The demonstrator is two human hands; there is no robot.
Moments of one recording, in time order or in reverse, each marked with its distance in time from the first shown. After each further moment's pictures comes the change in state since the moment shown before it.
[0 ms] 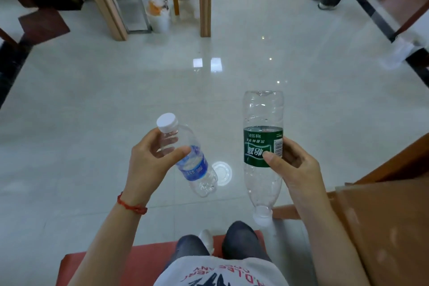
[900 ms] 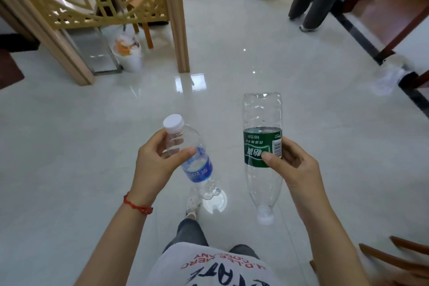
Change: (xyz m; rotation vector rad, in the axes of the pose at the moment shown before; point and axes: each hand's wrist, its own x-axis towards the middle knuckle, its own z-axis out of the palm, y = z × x) left_hand 0.417 0.067 0.124 0.002 -0.096 0.033; right_hand 0.395 -0.109 0.028 -0.003 0.118 -0.034
